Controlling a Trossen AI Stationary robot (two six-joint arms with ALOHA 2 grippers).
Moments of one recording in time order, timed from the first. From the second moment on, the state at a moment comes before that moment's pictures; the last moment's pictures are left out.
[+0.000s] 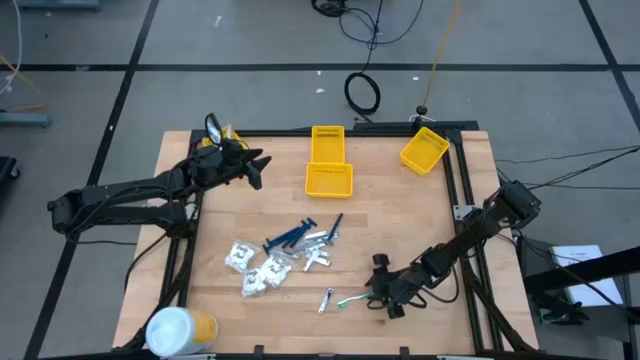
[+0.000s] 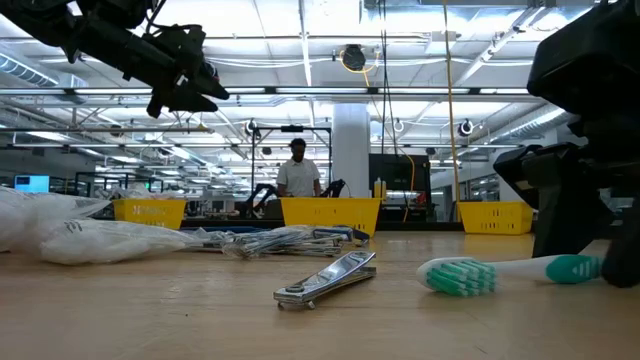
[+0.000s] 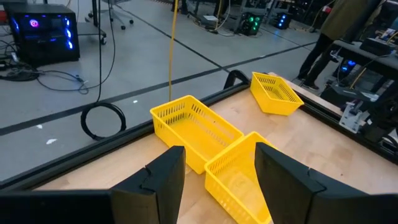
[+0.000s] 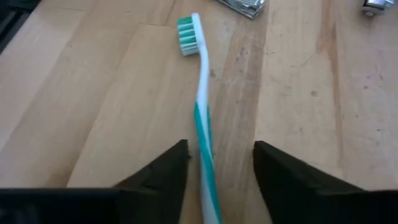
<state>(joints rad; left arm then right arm) 0.40 0.85 0.49 0.11 -0.21 -0.31 0.64 1.72 0.62 0.26 0.22 0.36</state>
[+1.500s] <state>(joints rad) 0.19 1.39 0.48 1.01 0.24 0.17 -0.13 1.72 0.62 1.35 -0.14 -0.07</state>
